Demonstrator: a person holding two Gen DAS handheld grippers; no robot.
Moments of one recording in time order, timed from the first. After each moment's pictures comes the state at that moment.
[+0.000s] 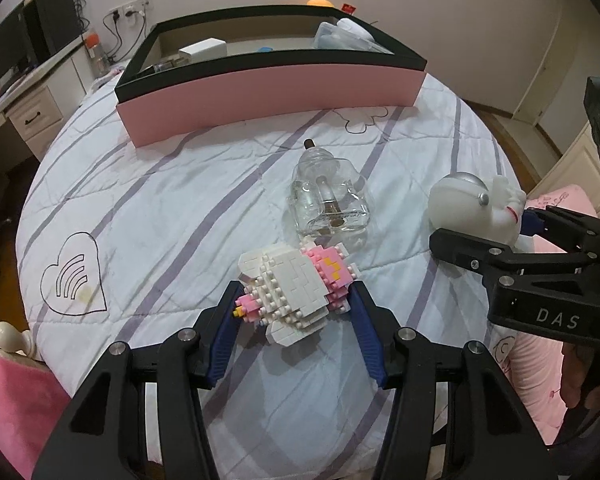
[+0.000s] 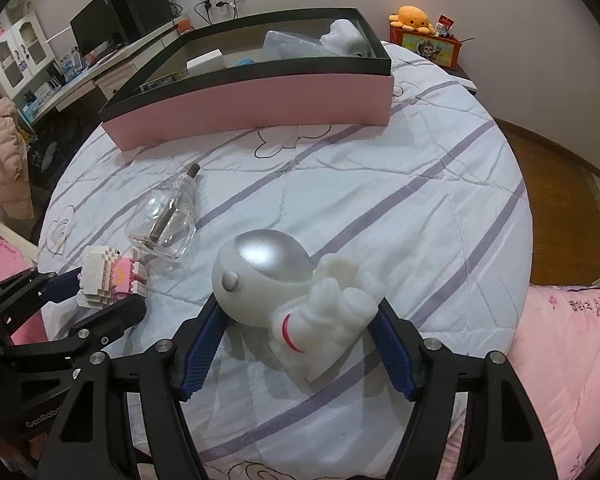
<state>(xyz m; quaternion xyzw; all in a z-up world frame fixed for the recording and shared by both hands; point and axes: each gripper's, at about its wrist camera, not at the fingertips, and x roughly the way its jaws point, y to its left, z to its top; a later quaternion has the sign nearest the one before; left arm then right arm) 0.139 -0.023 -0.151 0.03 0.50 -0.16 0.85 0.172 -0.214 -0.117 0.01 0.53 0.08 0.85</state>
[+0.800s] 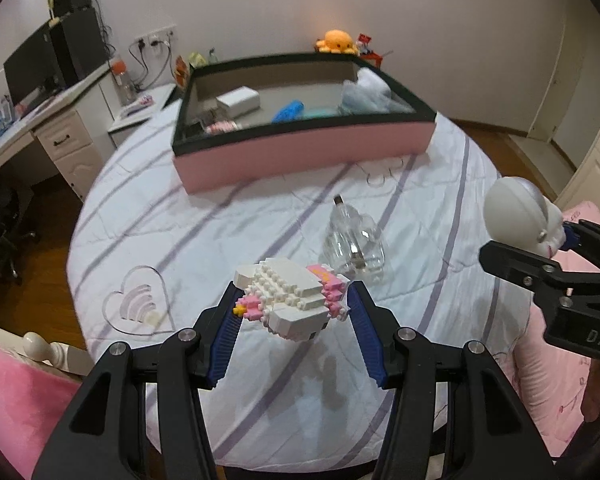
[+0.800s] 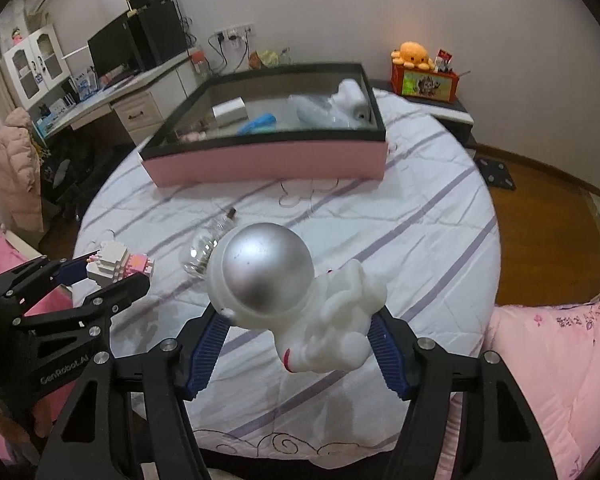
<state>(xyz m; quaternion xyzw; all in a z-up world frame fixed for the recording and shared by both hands) 0.133 -0.008 -0.104 0.04 0.44 -0.12 0.89 0.143 -0.211 -0.062 0.01 0.47 0.09 0.88</state>
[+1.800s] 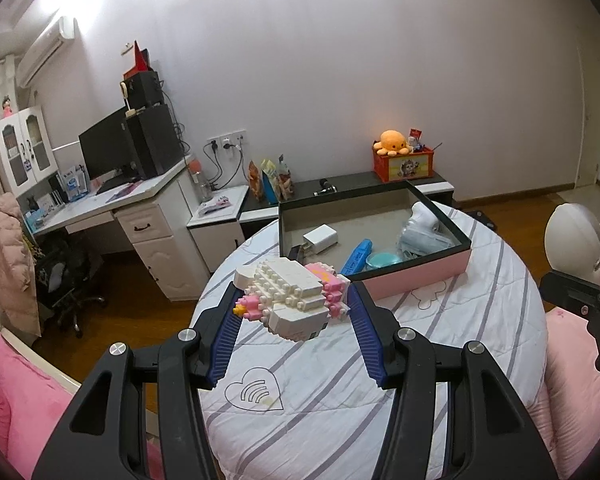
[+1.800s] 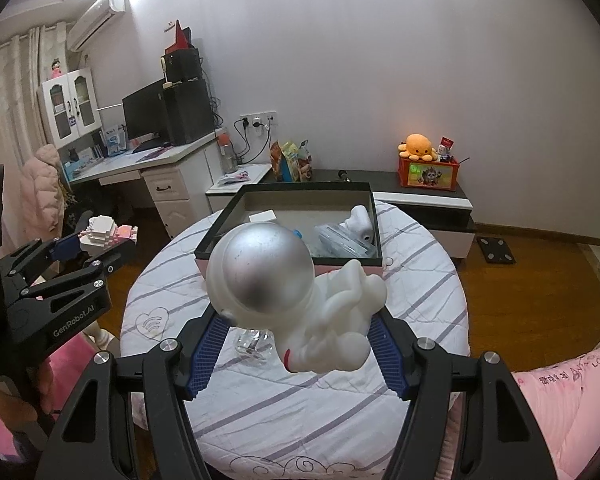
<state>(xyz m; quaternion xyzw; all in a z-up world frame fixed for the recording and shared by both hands) 0.106 0.010 -0.002 0.08 0.27 -0.01 0.96 0.111 -0.208 0.023 0.01 0.33 0.11 0.94</state>
